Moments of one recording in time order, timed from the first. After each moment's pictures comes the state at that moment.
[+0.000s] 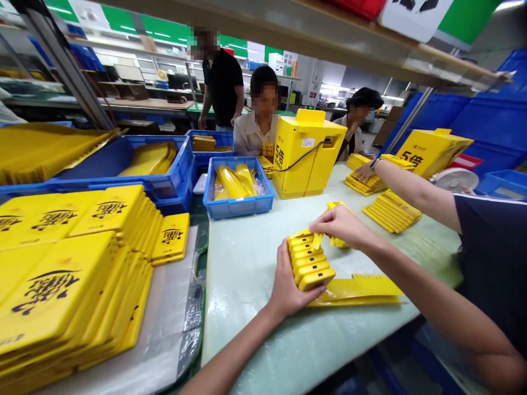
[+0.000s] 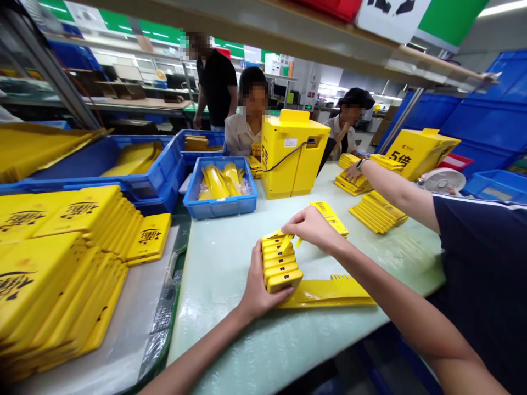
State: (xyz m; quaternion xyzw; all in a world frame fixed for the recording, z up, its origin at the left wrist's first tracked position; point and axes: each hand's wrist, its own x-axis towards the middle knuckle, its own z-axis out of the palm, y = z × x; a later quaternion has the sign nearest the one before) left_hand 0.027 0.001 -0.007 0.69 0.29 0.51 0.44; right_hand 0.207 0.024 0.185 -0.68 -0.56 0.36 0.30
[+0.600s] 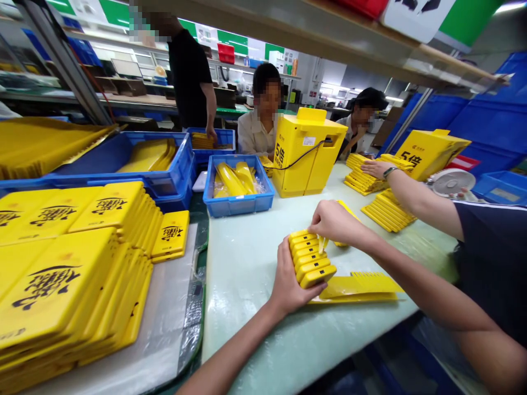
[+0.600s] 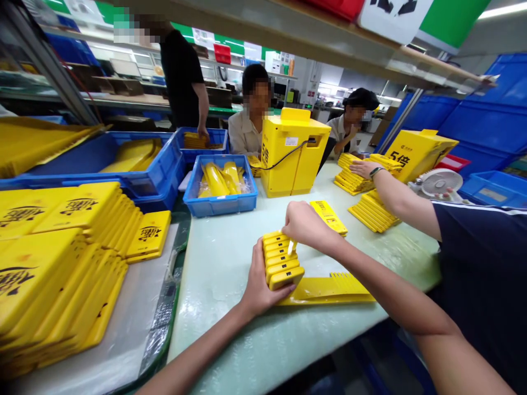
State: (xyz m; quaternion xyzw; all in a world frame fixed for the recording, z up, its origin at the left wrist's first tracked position) left_hand 0.028 -0.001 -0.009 0.71 0.31 0.49 0.40; right_hand 0.189 0.037 0.204 -0.71 -0.69 0.13 0.08
